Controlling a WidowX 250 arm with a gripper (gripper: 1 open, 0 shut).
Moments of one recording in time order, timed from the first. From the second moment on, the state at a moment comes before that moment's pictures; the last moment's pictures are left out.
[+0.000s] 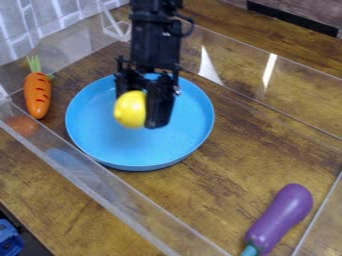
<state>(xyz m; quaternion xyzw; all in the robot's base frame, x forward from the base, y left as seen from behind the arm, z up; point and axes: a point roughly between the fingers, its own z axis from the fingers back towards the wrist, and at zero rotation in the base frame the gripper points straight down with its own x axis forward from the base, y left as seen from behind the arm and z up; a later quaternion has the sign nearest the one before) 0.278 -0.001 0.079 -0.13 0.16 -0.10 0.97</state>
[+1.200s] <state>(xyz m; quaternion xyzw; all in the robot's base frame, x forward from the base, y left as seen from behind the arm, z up) 0.275 -0.017 0.082 -0.13 0.16 -0.16 0.96</state>
